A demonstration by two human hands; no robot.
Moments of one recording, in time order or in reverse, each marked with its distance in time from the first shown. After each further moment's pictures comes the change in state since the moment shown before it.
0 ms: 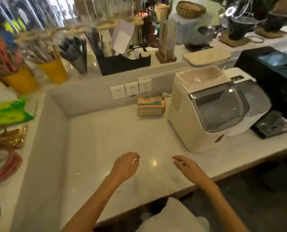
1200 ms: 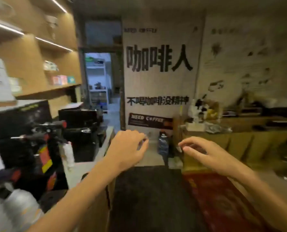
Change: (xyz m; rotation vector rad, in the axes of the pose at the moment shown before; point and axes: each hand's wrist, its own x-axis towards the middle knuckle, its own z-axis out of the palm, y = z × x) left_hand -1.005 0.081 -0.076 0.625 1.054 -1.297; right_hand -0.642 -0.390 0.438 -0.261 -1.085 -1.852
